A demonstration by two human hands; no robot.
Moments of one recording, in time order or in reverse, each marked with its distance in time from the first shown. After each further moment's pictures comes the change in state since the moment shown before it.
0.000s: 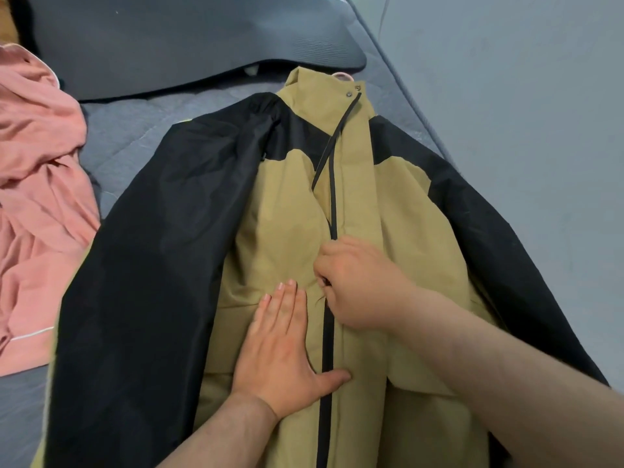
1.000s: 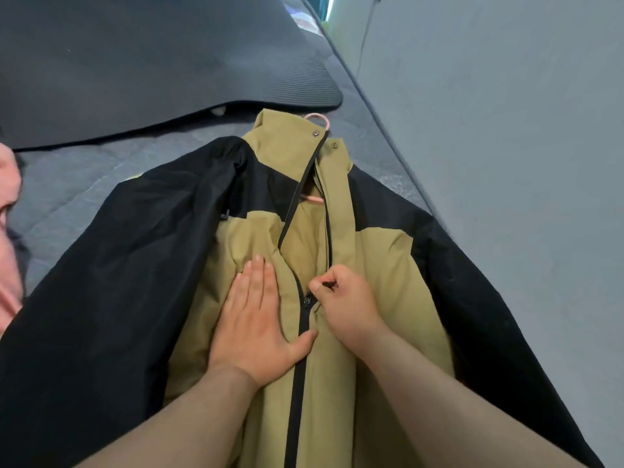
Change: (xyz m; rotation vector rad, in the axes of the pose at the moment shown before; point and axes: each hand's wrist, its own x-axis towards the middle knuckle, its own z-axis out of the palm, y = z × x) left_hand 0.132 -0.007 -0.031 0.022 0.191 -0.056; right_hand 0.060 0.074 0.025 0.903 0.313 0.642
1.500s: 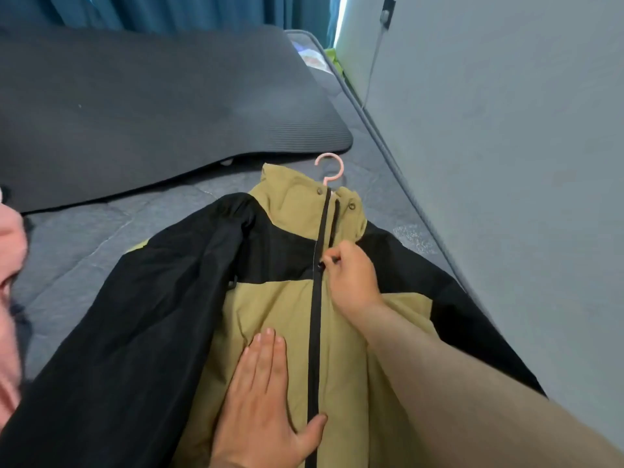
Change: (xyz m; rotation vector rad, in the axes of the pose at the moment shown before) left_hand 0.008 -0.010 0.010 -0.037 -0.133 0.012; right_hand 0.125 -0.058 -0.015 -0.152 0.139 -0.148
